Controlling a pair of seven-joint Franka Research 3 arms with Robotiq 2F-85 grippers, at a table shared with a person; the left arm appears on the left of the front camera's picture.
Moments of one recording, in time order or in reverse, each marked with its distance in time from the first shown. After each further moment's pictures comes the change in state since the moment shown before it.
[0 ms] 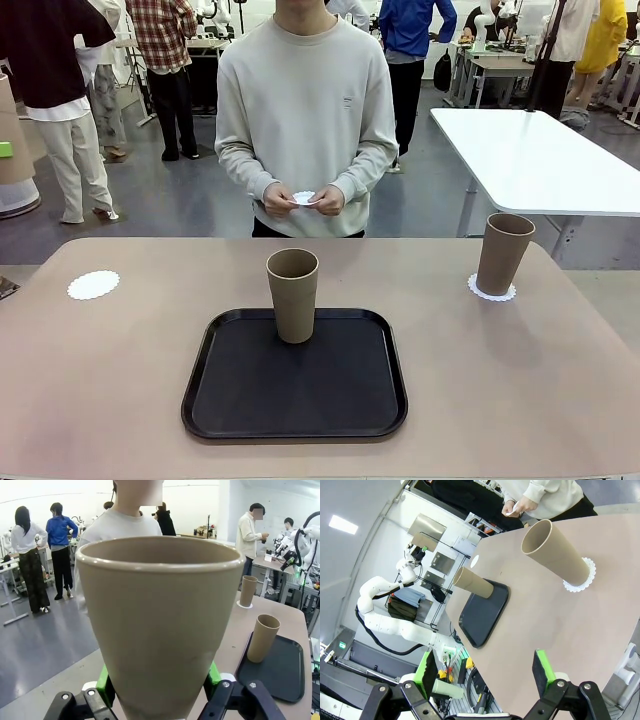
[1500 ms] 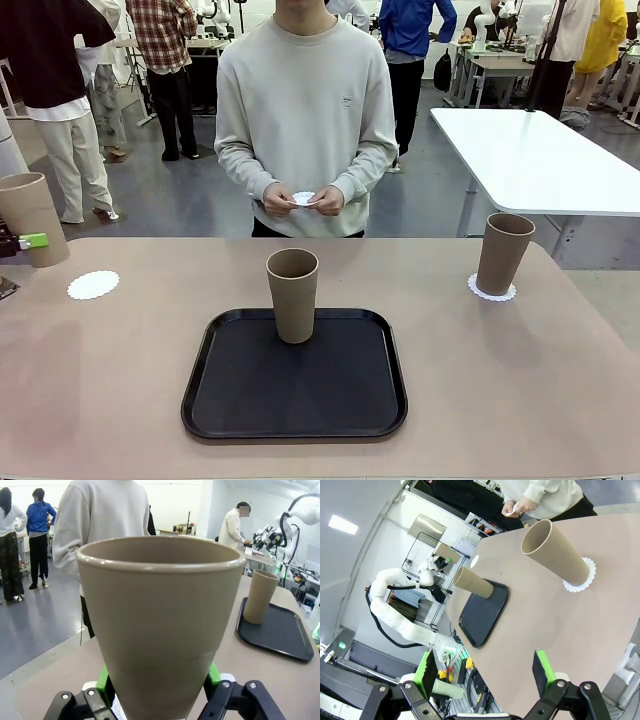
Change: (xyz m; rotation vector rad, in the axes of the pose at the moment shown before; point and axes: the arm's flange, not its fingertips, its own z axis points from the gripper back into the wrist) left arm -0.177 0.035 -0.033 -0.133 0.001 0.059; right arm 0.000 0.000 0.000 0.000 -0.001 0.000
